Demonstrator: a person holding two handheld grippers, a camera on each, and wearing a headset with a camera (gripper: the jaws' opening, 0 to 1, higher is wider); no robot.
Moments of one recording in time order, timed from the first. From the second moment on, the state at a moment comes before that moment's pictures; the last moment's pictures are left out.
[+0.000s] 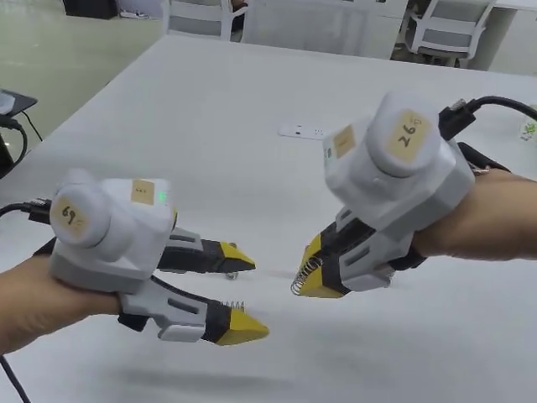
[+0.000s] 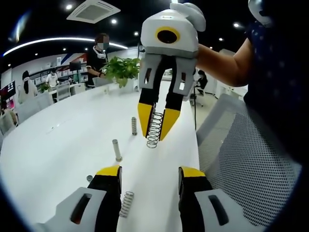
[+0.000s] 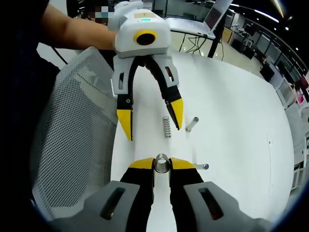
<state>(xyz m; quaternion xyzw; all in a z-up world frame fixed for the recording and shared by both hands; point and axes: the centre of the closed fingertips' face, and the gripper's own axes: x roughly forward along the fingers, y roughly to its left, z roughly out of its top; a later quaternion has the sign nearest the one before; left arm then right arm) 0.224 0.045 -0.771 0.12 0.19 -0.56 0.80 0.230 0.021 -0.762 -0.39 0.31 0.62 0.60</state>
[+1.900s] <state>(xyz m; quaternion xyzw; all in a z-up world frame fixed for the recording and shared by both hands) 0.239 0.096 -0.772 0.04 0.17 -0.43 0.88 0.299 0.005 -0.770 -0.43 0.34 0.58 0.60</state>
